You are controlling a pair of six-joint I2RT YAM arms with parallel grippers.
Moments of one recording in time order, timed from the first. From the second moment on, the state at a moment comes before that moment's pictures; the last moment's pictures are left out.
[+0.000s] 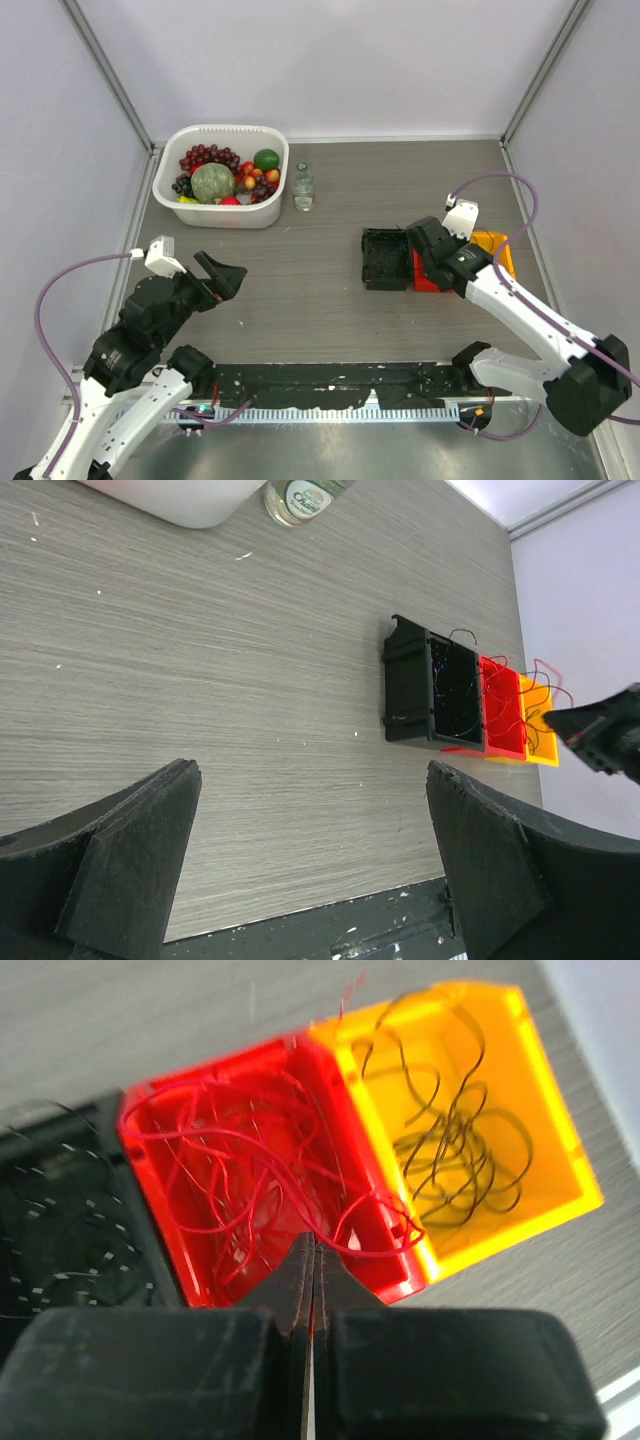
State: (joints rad) left arm -0.56 0.35 0.78 -0.80 -0.22 -0.82; right arm 0.56 1.05 0.86 -0.75 0.85 0.68
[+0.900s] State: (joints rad) left arm -0.56 0.38 0.77 -0.77 -0.17 -0.82; right arm 0.46 1.19 0.86 -0.69 0.69 0.65
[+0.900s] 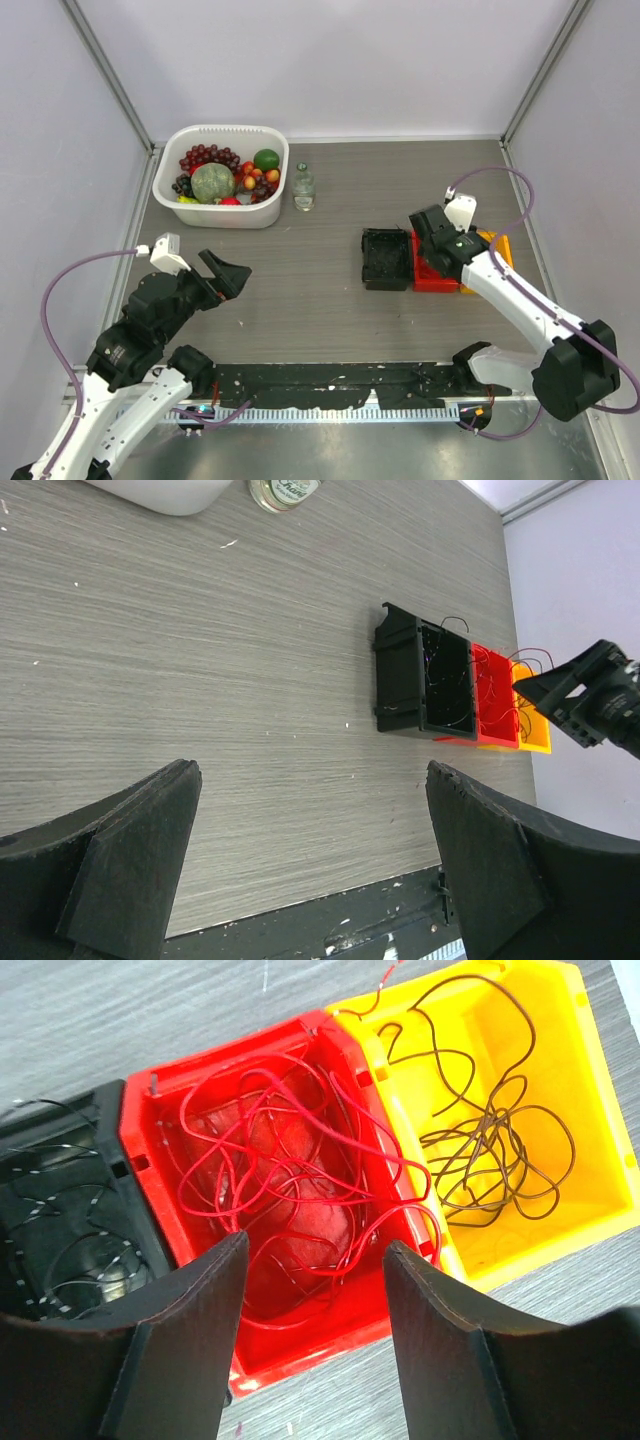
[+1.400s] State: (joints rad) left arm -0.56 0.38 0.77 -0.77 -0.17 -0.82; right arm 0.46 0.90 1.04 -0.76 0.52 0.51
